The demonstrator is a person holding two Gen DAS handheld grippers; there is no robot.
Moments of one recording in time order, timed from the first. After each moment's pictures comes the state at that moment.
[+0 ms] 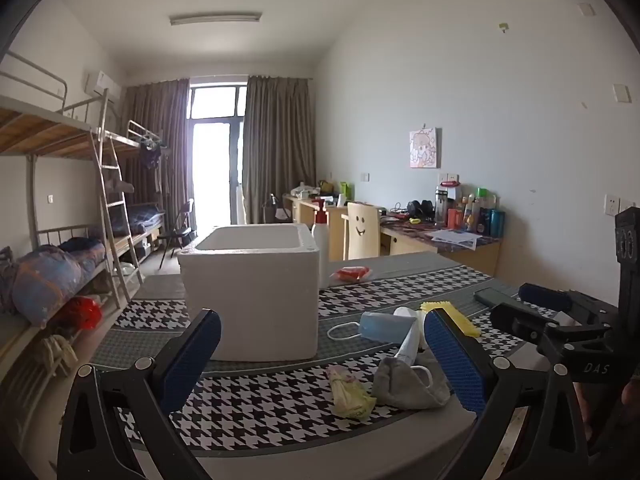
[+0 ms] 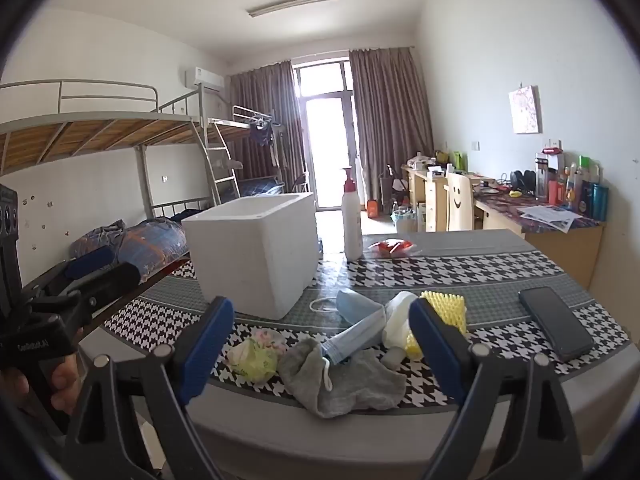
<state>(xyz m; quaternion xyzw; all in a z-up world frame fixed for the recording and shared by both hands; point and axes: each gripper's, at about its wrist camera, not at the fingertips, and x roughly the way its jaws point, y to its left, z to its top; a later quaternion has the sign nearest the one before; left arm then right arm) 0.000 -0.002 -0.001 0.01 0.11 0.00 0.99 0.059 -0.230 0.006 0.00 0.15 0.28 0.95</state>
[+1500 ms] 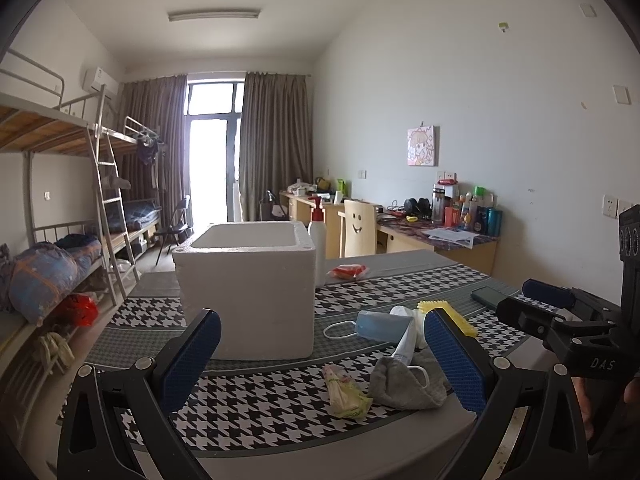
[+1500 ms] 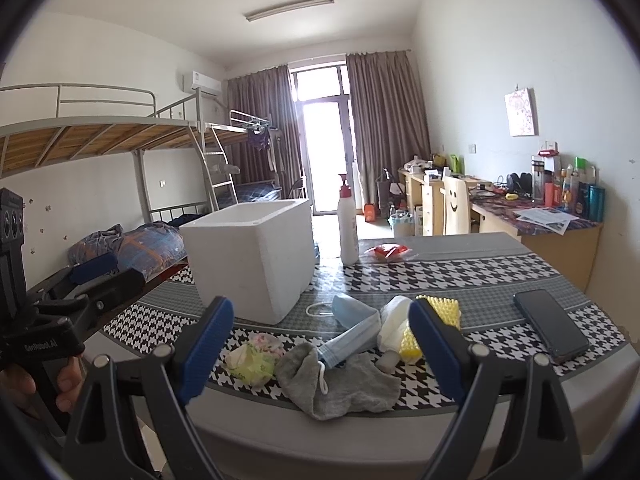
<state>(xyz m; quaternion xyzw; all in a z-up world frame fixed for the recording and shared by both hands) 0.003 0.004 0.003 -0.01 0.12 0.00 0.99 0.055 -0.231 0.009 0.01 0.15 0.27 0.95</state>
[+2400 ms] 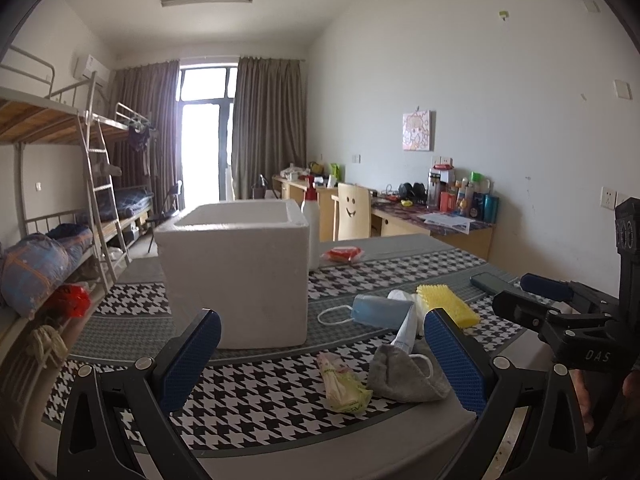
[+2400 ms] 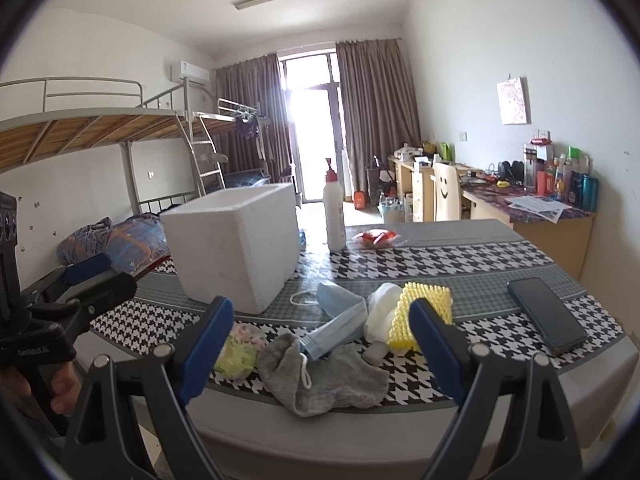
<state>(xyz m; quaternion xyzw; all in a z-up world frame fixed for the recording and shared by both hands) 0.029 0.004 -0.016 -0.02 0.16 -0.02 0.99 0.074 -0.230 -0.005 0.00 0.18 0.25 0.95</state>
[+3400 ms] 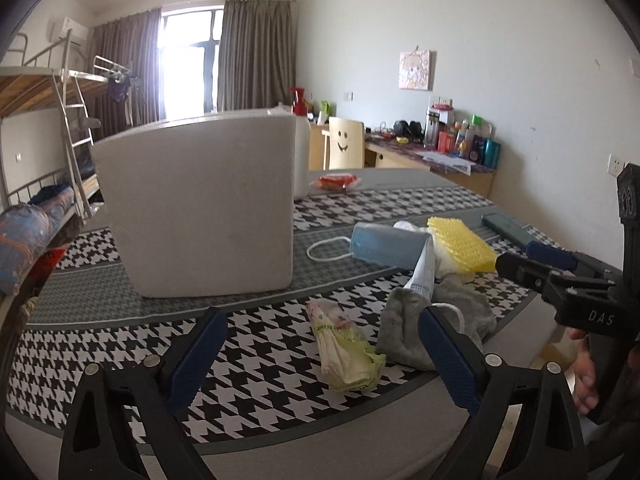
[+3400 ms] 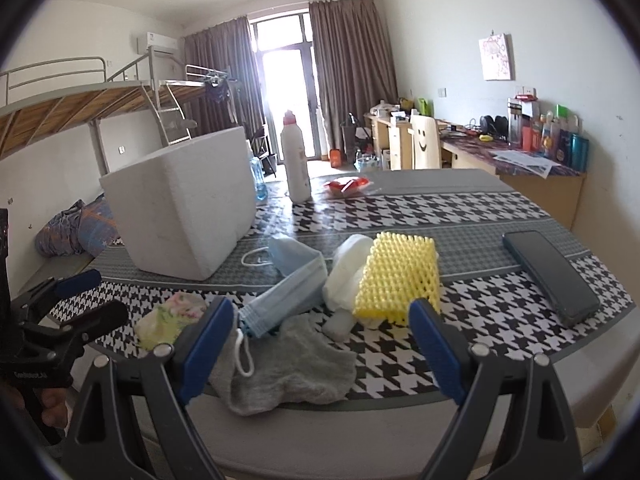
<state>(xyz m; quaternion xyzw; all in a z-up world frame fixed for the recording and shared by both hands) 0.086 0.001 -0.066 -0.02 0.27 -0.04 0.96 0.116 -0.237 -0.042 0.00 0.26 0.21 0.94</state>
